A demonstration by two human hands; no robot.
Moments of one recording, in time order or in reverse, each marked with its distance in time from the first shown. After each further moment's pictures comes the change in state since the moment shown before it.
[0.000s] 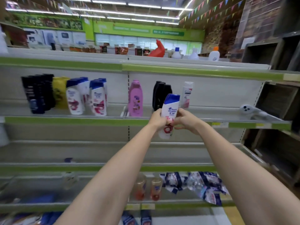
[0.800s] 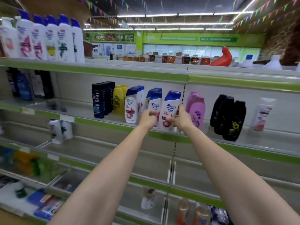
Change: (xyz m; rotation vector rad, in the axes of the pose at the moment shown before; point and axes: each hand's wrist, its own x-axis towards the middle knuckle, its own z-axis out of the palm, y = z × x) left_hand 0.038 -0.055 -0.226 -0.005 0.392 -0.067; right_hand 0.139 -0.090 0.196 -0.133 0.120 -0.219
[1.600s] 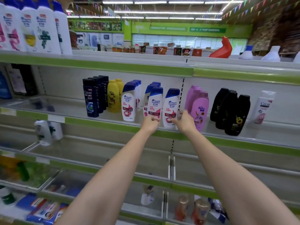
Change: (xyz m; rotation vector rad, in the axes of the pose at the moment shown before) left_hand 0.037 -0.042 0.004 0.142 -0.116 -0.115; right_hand 0.011 0.019 0.022 -0.199 0.094 0.181
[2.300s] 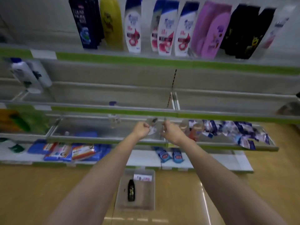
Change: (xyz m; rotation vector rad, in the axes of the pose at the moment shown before) left_hand -0.122 -0.233 -0.035 0.219 -0.318 -0.288; right_hand -0.210 0.083 0.159 -0.318 -0.482 0.182
